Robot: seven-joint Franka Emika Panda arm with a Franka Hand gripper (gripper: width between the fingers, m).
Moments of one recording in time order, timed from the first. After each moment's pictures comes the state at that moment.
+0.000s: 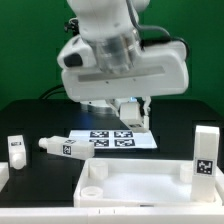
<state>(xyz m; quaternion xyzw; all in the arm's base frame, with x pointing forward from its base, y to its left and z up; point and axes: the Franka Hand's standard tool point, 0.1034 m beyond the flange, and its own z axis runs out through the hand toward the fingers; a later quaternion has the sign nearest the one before) 0.526 0.000 0.129 -0.97 0.13 0.15 0.12</state>
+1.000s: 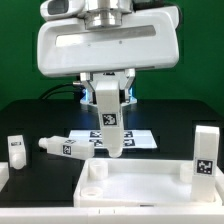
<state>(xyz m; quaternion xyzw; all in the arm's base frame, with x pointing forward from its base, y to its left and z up) 0.589 -0.036 0.156 -0.97 0.10 -0.20 0.02</state>
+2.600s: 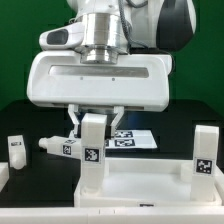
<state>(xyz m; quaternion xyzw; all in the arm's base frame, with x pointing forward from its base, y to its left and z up) 0.614 -0.054 0.112 -0.96 0.08 -0.26 -0.03</state>
